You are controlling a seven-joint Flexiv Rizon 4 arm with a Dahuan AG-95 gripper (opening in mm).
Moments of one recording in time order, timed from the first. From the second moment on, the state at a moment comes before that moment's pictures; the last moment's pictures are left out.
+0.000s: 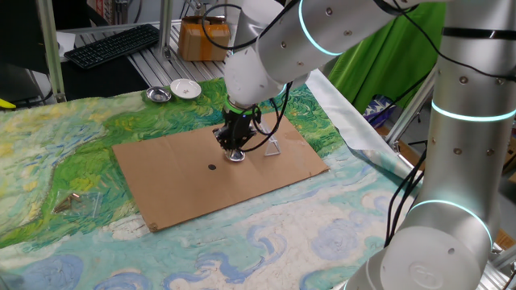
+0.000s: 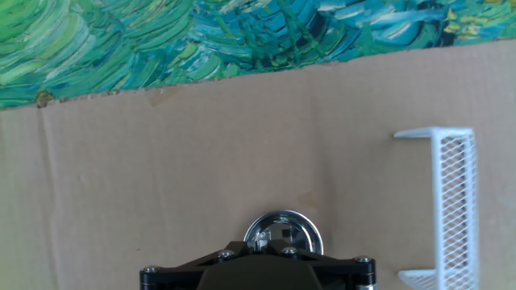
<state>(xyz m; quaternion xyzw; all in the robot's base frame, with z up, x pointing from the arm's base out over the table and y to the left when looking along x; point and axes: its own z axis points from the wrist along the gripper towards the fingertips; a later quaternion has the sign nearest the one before) 0.545 -0.029 0.011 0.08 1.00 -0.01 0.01</state>
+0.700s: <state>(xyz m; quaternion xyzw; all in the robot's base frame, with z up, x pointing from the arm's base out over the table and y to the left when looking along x) 0.538 0.002 0.010 0.10 0.99 0.00 0.01</state>
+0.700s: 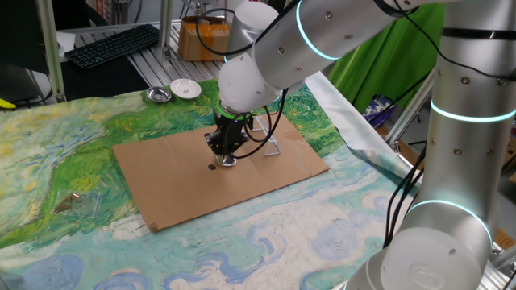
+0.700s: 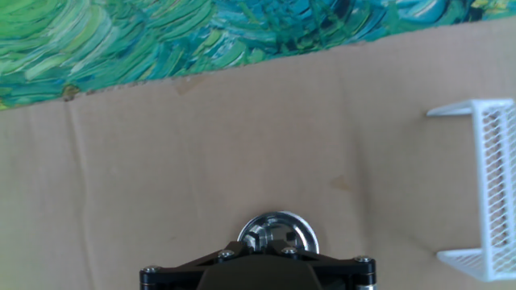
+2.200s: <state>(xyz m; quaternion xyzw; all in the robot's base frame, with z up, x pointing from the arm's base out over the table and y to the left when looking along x) 0.543 0.040 0.008 0.14 0.99 0.02 0.01</state>
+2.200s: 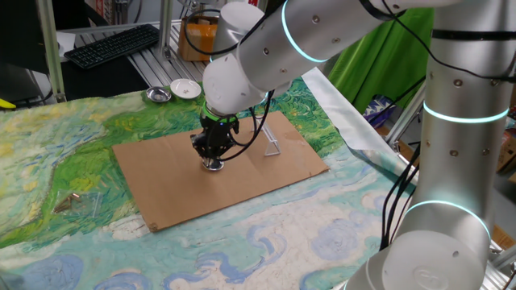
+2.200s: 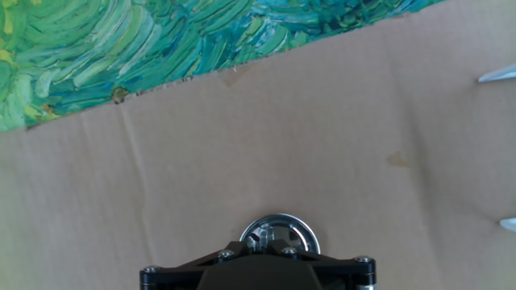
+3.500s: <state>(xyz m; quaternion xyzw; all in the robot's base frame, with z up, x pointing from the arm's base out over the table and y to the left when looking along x) 0.551 -0.024 0.053 0.02 1.00 0.01 -0.02</state>
